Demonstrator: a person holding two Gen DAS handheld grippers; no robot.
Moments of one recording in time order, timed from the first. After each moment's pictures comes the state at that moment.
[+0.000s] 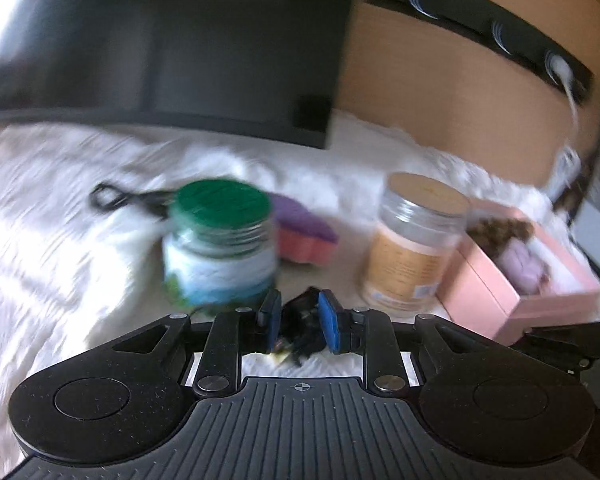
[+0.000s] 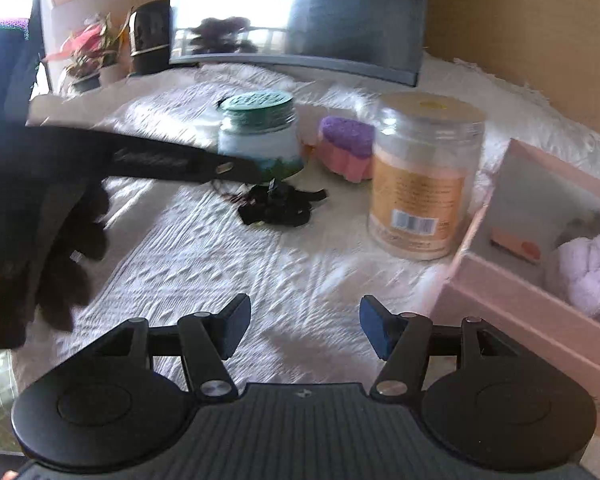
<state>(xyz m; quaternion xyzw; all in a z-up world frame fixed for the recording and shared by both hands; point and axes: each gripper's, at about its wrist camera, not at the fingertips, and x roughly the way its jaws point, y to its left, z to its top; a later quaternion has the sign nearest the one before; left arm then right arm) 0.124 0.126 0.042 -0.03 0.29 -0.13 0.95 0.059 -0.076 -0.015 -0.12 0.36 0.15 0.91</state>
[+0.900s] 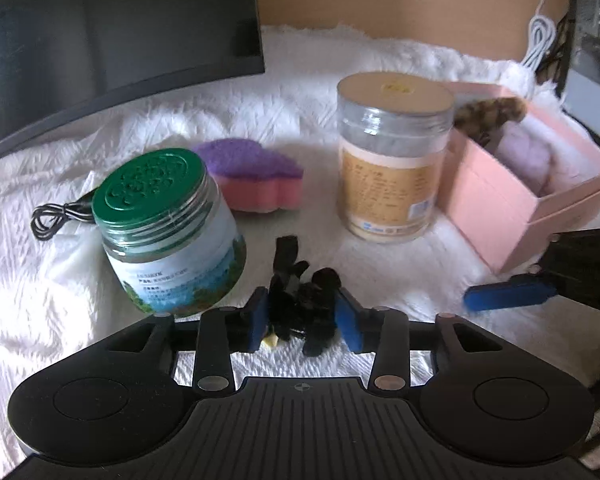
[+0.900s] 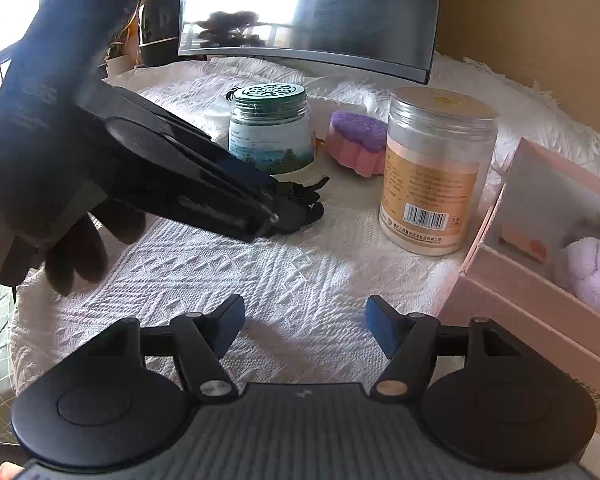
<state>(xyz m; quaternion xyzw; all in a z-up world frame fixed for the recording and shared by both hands) 0.155 0.097 0.029 0.11 0.39 -0.17 0.90 0.057 -0.074 -0.015 -0.12 0.36 0.15 0.91</state>
